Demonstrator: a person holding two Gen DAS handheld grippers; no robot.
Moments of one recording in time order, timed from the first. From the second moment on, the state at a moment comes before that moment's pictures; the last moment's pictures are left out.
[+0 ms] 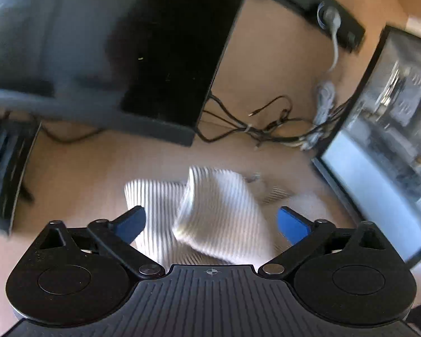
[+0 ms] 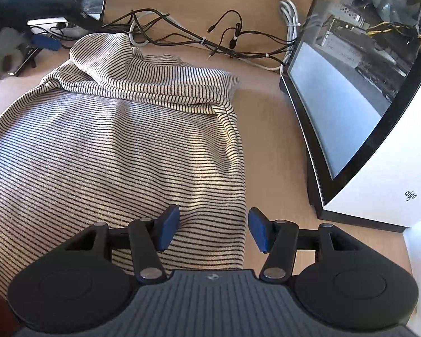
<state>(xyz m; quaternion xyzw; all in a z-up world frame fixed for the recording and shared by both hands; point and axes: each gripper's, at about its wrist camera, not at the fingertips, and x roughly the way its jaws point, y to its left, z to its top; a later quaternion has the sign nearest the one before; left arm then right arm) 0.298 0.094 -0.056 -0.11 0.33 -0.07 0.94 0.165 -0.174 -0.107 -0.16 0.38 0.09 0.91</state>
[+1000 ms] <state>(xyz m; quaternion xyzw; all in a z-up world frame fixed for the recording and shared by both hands) 0.304 0.115 -0.073 -0.13 0.37 -0.08 0.92 0.389 -0.161 -0.102 -0.04 0.37 0.11 0.92</state>
